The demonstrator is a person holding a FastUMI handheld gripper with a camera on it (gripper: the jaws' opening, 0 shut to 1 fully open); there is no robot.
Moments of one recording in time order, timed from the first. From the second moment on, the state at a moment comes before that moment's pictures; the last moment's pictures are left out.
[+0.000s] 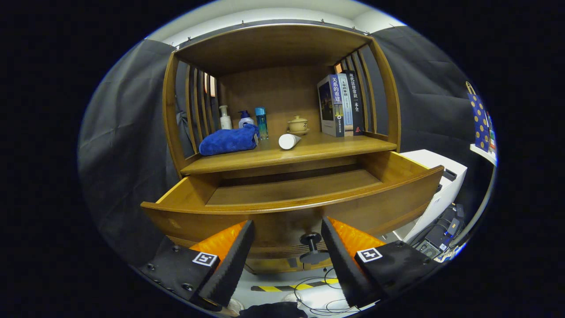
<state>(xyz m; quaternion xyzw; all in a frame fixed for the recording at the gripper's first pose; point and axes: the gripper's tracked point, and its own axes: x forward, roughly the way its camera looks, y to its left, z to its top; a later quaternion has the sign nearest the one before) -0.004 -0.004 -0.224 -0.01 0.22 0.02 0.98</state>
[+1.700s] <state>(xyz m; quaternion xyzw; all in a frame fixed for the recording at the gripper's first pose) 0.112 0.012 -0.242 0.00 0.20 0.03 0.98</state>
